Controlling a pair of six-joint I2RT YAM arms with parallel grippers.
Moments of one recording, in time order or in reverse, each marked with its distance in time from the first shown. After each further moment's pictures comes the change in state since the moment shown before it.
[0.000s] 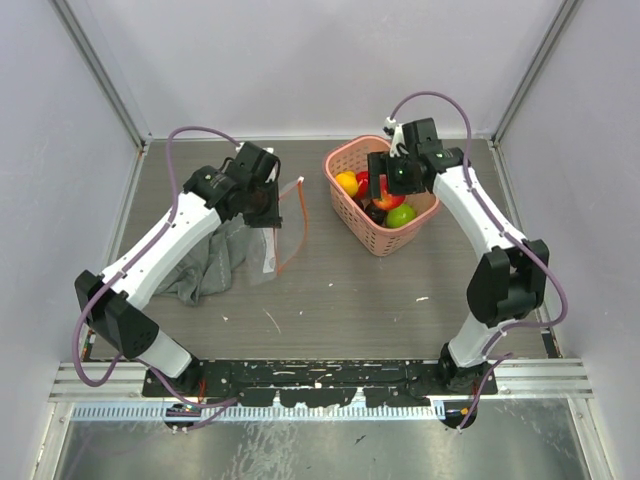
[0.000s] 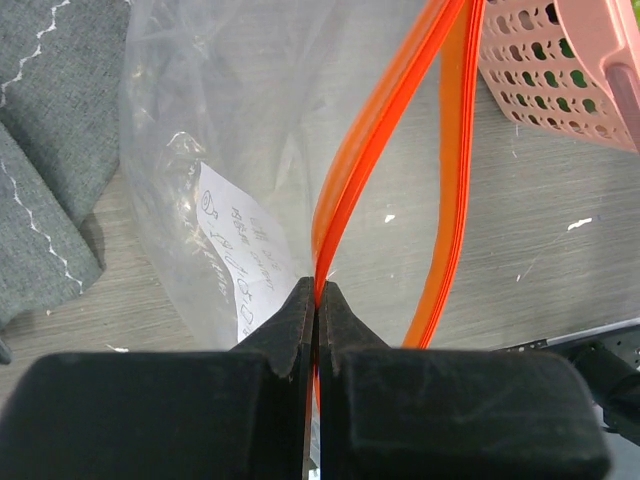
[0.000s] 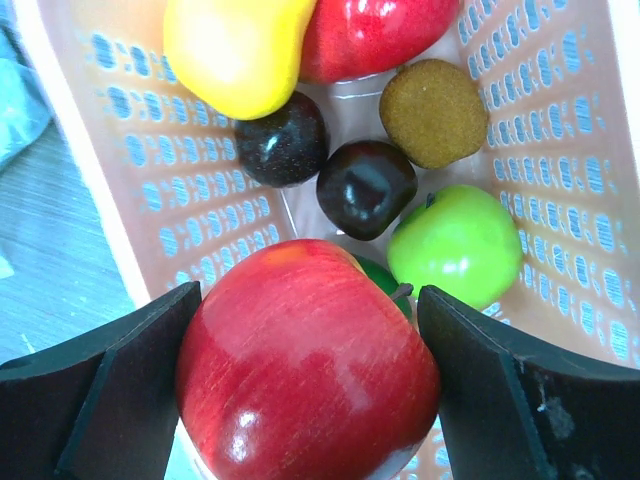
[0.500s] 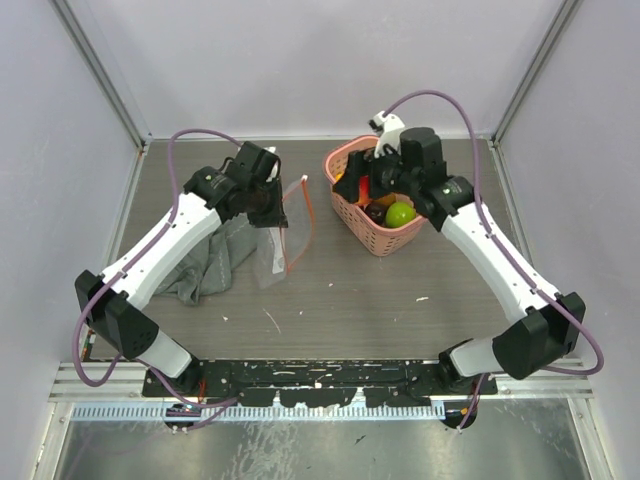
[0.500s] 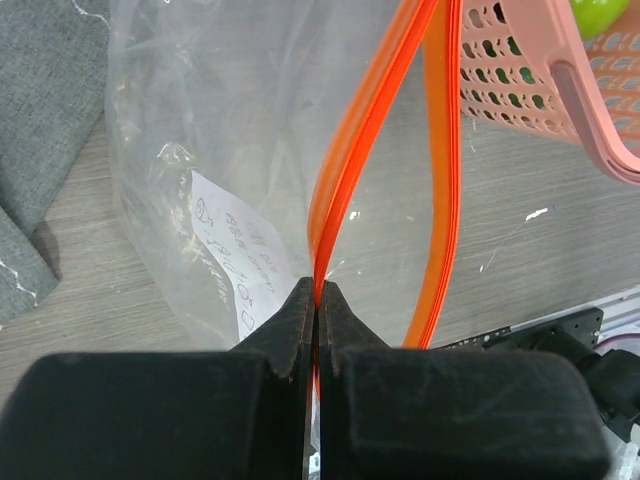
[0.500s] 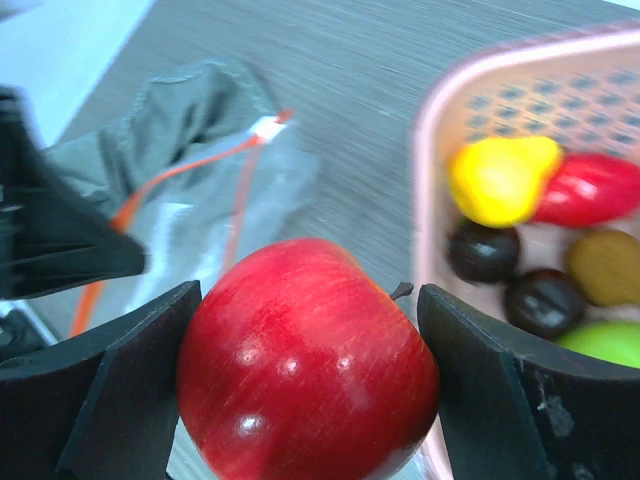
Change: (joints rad) left arm 0.000 -0.001 -0.008 0.039 0.068 -0.027; right arm 0.138 -0.321 -0.163 0.274 -0.130 0.076
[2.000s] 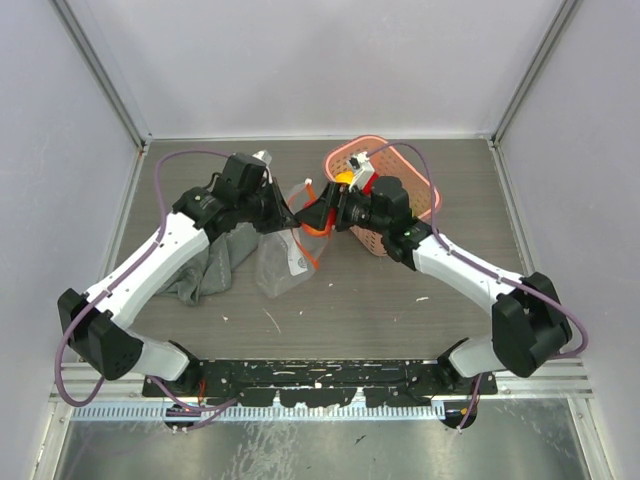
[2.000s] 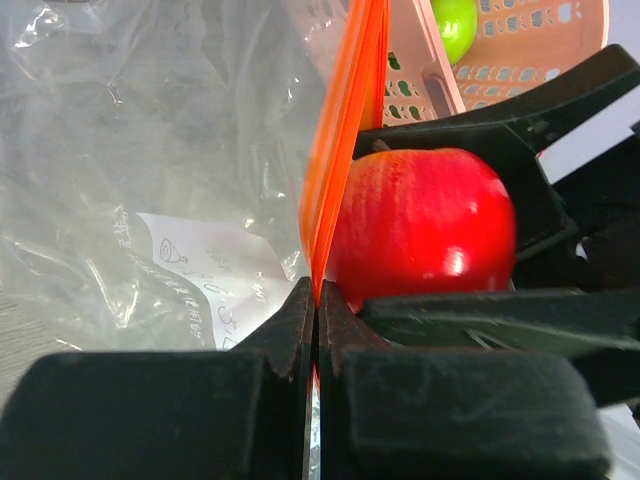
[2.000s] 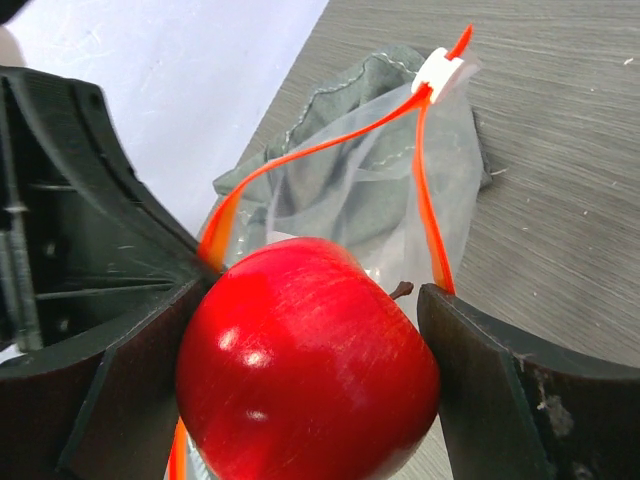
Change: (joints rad) left arm -0.001 -0.135 -0.203 0.261 0.138 -0.206; right arm 0.200 -0.008 -0.472 0.741 -0.101 0.506
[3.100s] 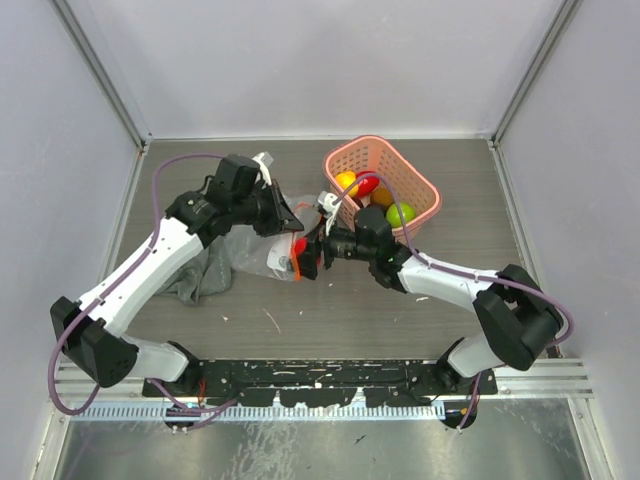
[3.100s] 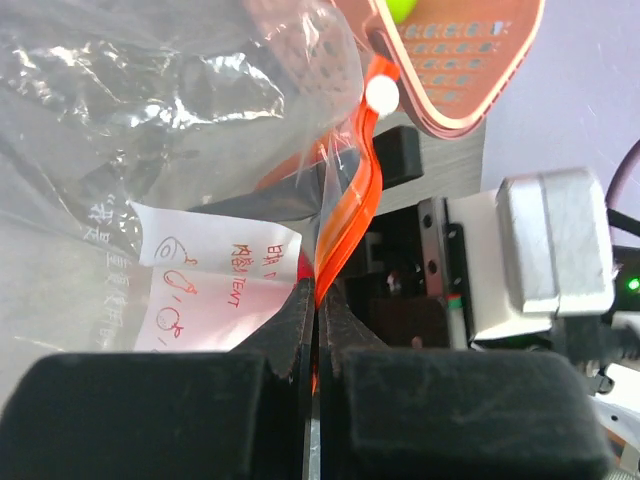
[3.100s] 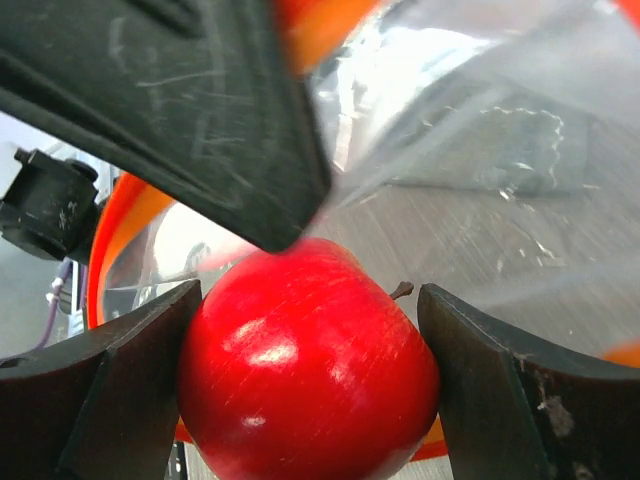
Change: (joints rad) left arm 0.015 -0.056 -0.042 0.029 0.108 -0.003; right arm 0.122 0.066 -0.186 0.254 -0.167 -0.394
